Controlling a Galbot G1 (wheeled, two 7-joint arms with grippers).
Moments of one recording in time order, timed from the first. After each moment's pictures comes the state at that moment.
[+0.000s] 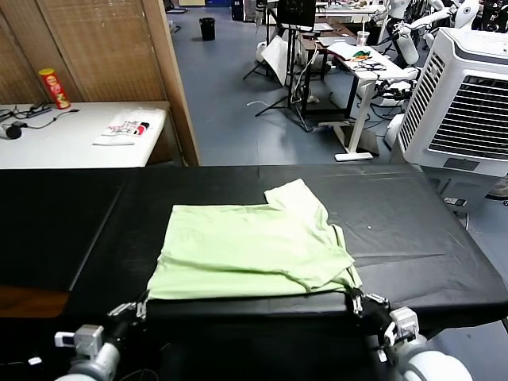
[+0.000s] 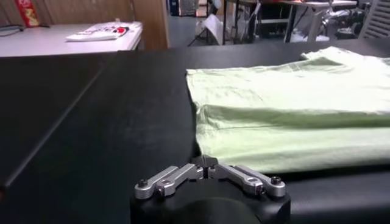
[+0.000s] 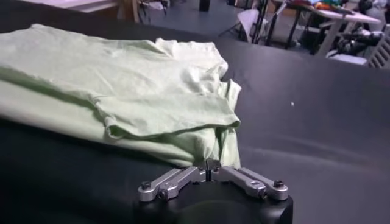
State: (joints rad) left arm 1.79 -1.17 -0.69 -2.22 -0.41 0.44 -0.09; right arm -1.71 1.07 0.58 2.25 0.33 -0.57 0.03
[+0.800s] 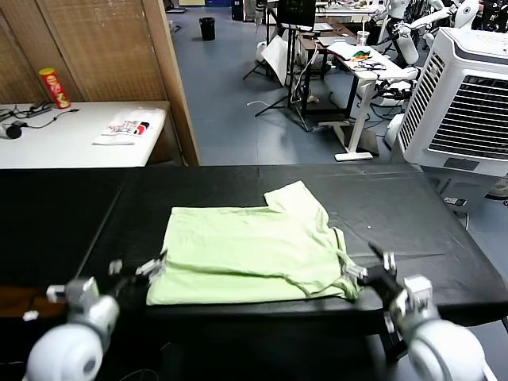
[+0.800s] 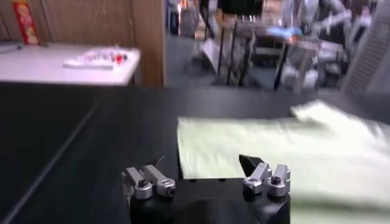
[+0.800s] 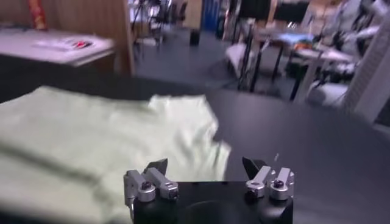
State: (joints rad) left arm 1.28 -1.06 -0.61 -2.05 -0.75 0.60 -0.22; right arm -0.95 1.04 0.36 1.81 0.47 -0.54 0.09
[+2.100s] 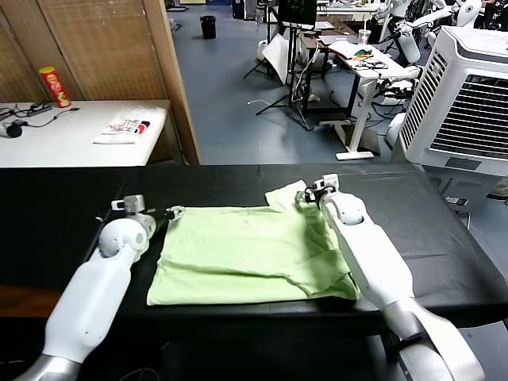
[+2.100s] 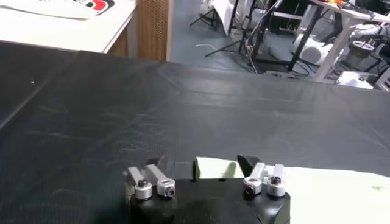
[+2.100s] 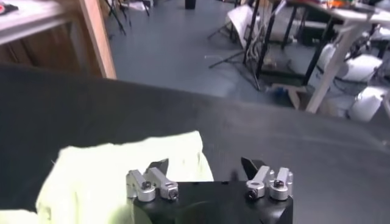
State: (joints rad) left arm 0.70 -1.08 -0.29 -1.38 -0.77 0.68 -0.15; right arm -0.40 1.33 0.13 1.00 0.39 -0.57 -0.01
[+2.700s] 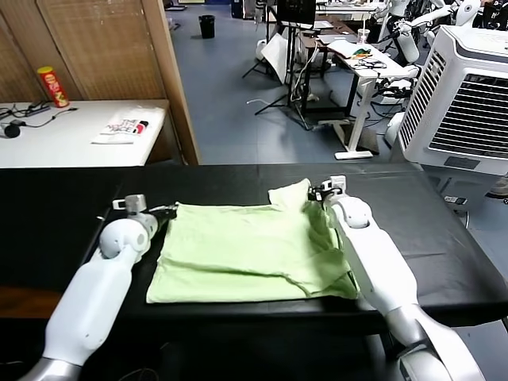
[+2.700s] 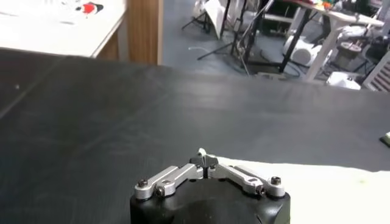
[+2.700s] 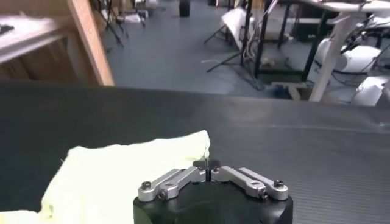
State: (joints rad) left arm 0.73 -1.07 -0.32 -1.45 -0.75 0.64 -0.14; right arm -0.54 1.21 0.20 1.28 0.57 -0.51 0.00
